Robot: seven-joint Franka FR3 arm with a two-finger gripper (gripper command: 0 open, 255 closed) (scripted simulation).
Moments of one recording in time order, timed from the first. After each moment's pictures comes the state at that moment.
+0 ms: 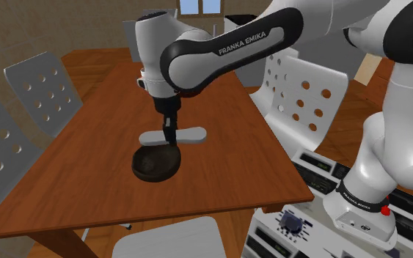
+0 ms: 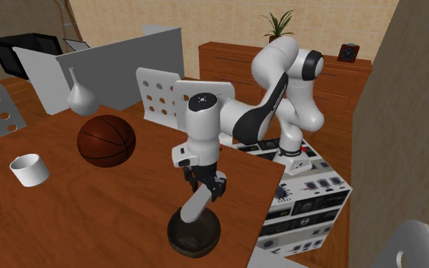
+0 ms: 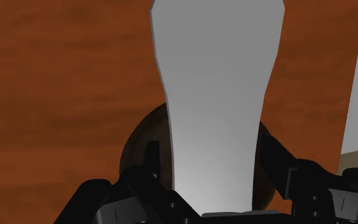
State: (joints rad) arm 0.43 0.27 0.17 -1.66 -0.07 1.92 -0.19
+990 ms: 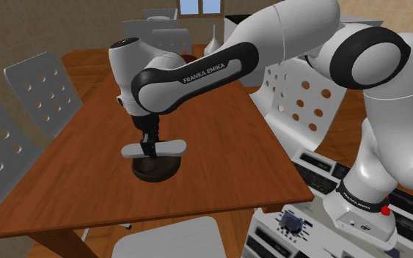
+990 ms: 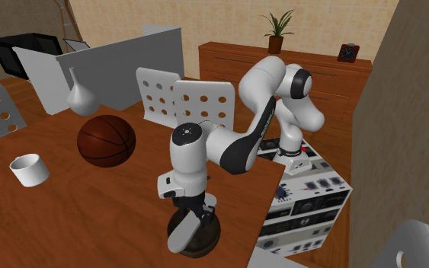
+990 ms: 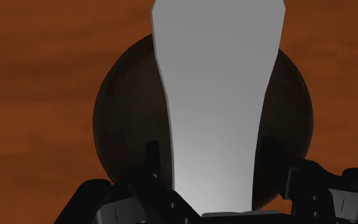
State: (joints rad) arm 0.48 0.53 0.16 -1.39 -0.11 1.91 -0.14
